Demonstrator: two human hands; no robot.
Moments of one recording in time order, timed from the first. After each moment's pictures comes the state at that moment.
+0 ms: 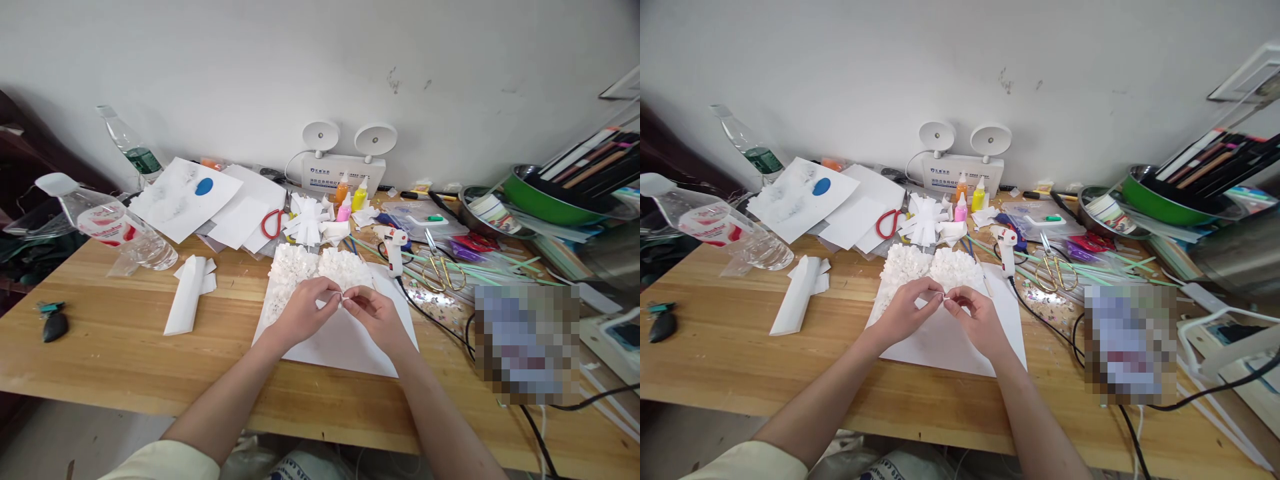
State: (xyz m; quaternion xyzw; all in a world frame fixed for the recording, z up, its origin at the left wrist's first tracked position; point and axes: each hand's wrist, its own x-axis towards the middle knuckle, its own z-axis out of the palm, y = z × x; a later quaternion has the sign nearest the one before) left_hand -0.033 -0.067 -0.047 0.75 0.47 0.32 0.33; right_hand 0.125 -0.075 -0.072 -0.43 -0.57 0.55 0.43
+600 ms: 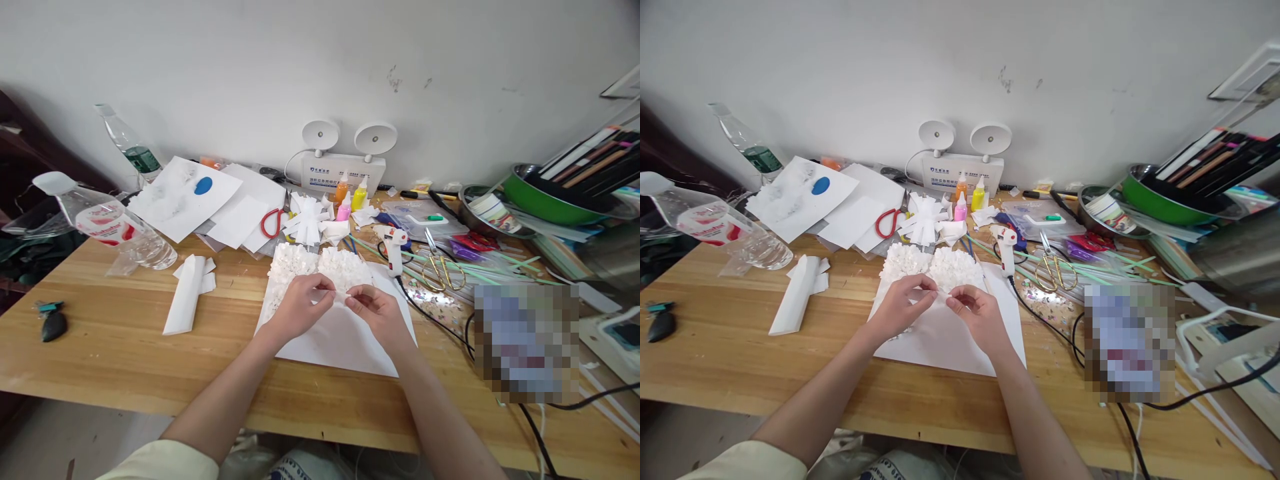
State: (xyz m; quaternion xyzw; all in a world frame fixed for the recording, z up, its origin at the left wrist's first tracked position) left_hand -0.039 -0.065 -0.042 0.73 0.49 0.34 0.34; right_hand 0.127 -0.073 -0.077 -0.47 -0.52 0.56 0.44
